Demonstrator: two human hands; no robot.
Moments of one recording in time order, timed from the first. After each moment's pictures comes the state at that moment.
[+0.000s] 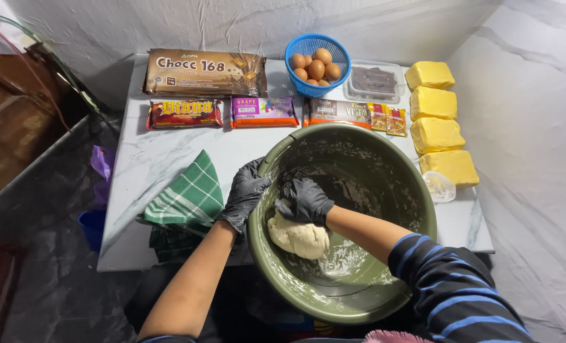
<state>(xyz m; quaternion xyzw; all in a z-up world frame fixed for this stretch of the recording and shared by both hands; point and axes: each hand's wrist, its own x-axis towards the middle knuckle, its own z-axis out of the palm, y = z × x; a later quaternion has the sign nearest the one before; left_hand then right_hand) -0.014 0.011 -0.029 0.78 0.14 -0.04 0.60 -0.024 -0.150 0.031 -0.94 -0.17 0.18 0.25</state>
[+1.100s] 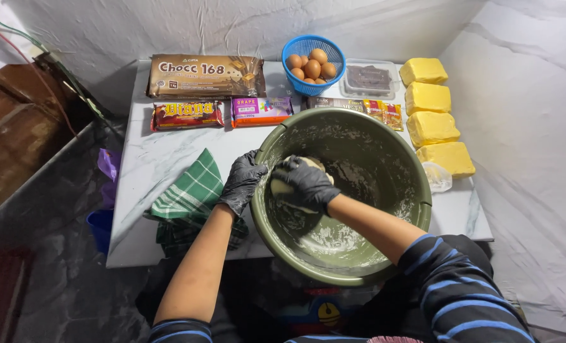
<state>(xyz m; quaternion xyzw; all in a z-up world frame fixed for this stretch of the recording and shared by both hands) -0.012 -0.002 0.037 0.81 0.11 -0.04 0.57 -0.003 -0.168 0.023 -0.87 -0.47 -0.12 0.08</state>
